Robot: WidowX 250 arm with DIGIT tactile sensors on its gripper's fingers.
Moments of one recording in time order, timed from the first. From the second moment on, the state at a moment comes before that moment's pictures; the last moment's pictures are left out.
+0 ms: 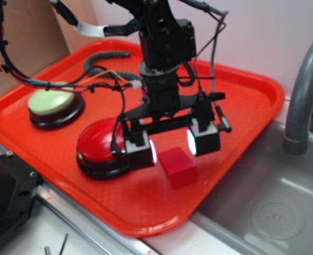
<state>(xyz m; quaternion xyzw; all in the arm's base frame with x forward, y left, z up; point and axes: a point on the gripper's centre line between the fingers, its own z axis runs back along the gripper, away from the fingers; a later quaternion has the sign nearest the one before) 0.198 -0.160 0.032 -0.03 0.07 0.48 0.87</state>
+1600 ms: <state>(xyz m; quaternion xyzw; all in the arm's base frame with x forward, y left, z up) 0.253 -0.112 0.138 -0.06 0.00 0.30 0.95</state>
